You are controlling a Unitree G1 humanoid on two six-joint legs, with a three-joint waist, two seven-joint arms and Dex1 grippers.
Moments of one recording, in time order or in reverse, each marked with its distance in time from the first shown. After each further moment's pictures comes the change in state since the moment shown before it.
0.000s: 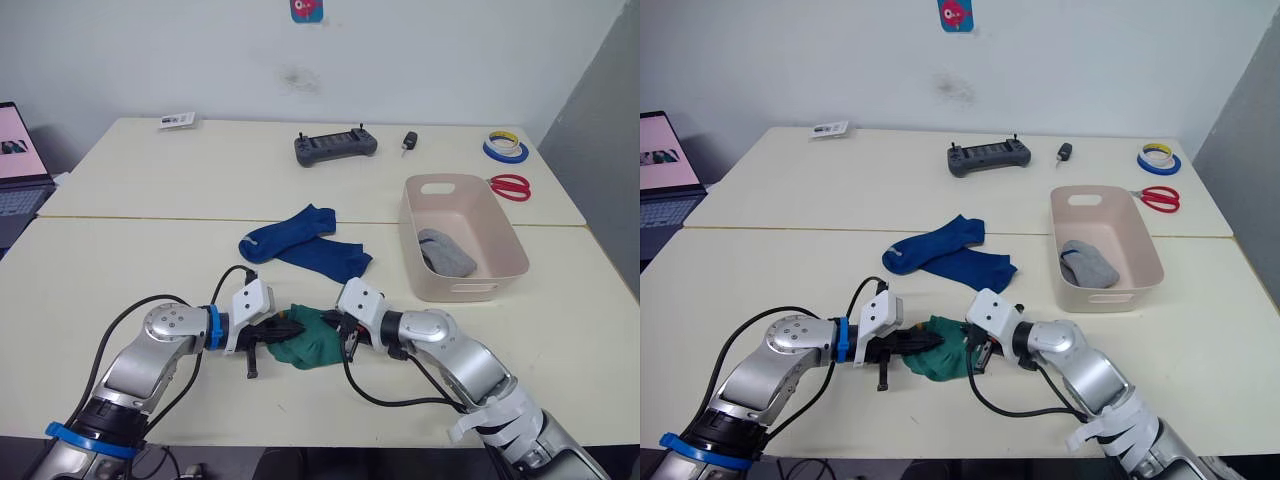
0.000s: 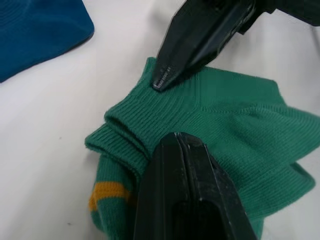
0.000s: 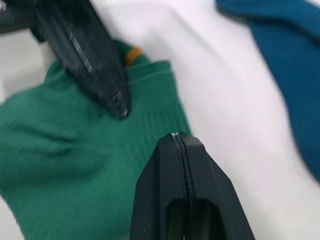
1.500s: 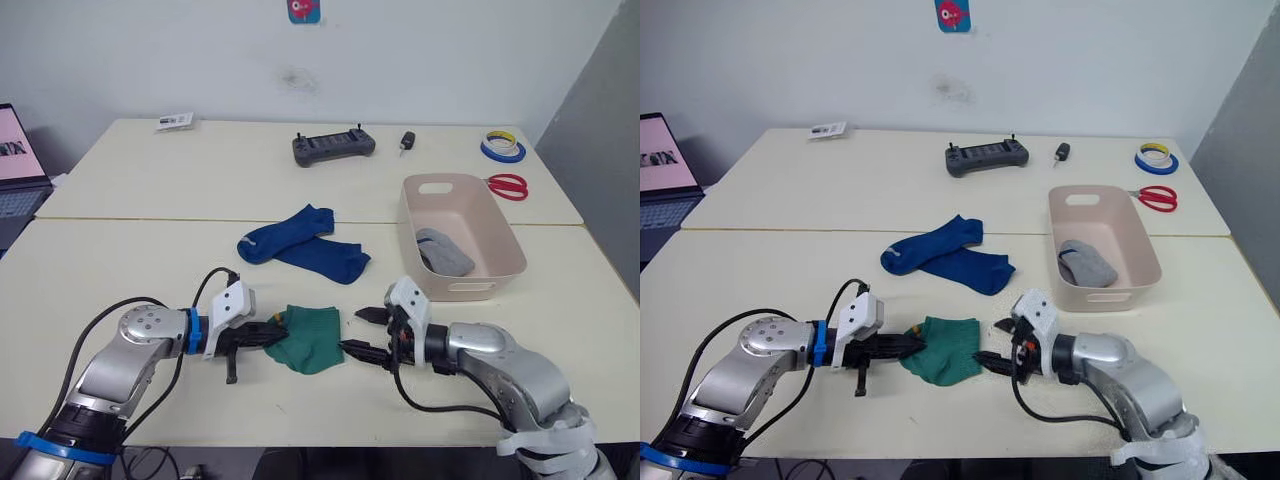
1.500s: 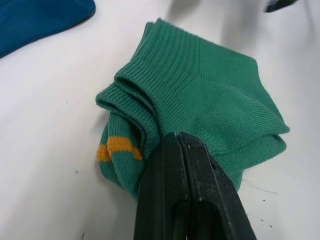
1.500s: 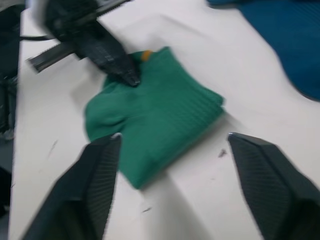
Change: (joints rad) left arm 0.049 0.057 0.059 -0.010 -0.023 0.001 -0.067; right arm 0.126 -0.016 -0.316 -0.237 0.346 0.408 0.028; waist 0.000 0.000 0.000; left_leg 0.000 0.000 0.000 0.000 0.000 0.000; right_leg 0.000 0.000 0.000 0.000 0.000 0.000
